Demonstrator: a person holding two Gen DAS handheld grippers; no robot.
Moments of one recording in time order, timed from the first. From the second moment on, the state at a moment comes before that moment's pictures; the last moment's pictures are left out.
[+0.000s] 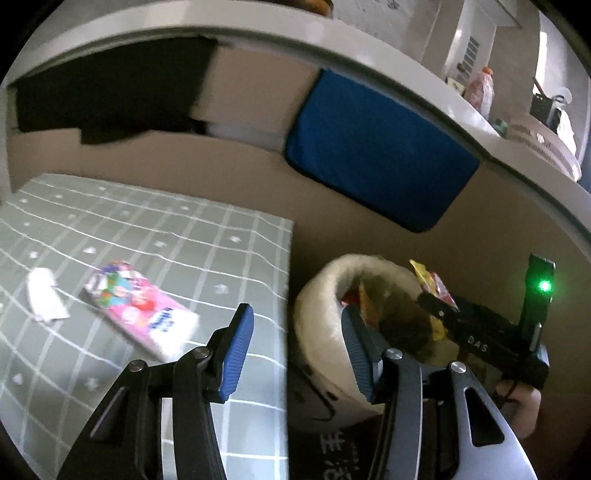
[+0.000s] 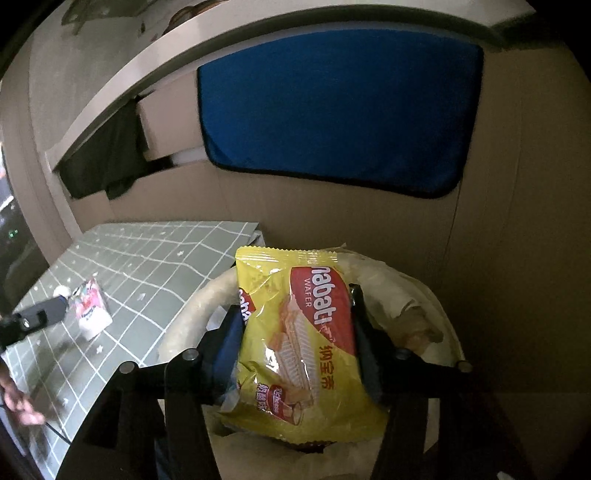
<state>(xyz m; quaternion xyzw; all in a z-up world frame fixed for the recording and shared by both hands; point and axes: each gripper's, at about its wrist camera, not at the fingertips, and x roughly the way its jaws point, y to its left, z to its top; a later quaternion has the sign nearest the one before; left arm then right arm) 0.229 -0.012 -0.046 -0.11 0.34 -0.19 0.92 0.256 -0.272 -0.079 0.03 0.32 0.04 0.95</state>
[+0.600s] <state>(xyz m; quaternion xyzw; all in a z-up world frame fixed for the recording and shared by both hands) 0.195 0.073 -0.031 -0.13 0.28 -0.10 0.94 0.252 -0.253 -0.066 0.06 0.33 0.08 0.94</state>
